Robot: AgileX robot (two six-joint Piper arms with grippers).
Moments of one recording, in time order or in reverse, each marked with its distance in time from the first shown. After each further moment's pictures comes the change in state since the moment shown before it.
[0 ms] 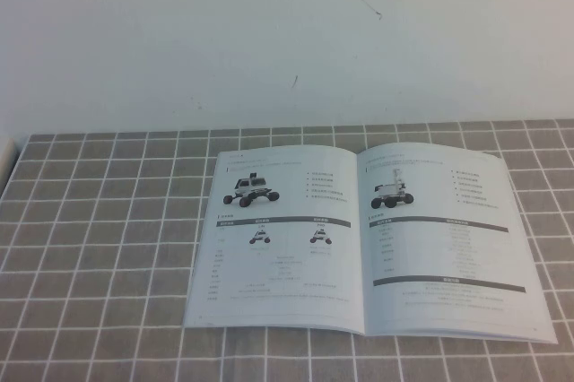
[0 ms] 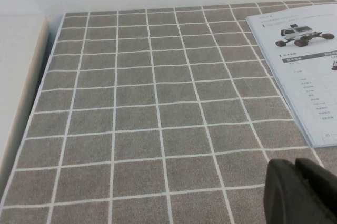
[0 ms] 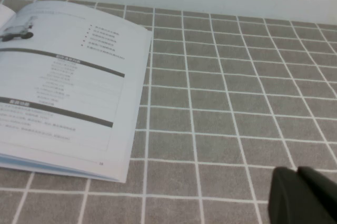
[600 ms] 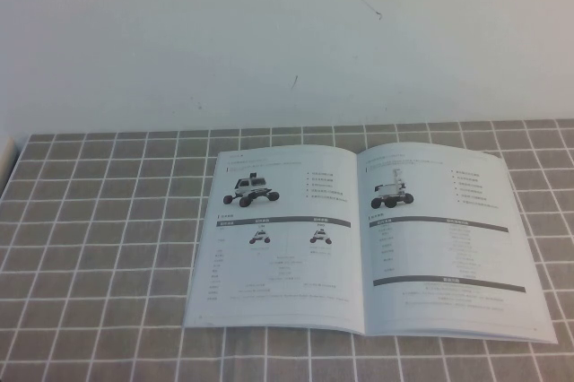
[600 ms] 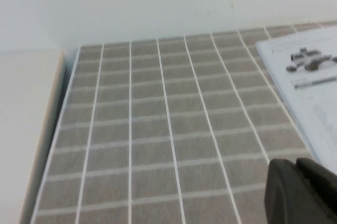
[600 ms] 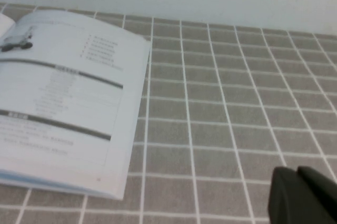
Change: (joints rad) right arm 0.000 0.000 0.000 -0.004 -0.018 0.000; left arm 0.000 0.000 0.008 0.041 -0.083 0.004
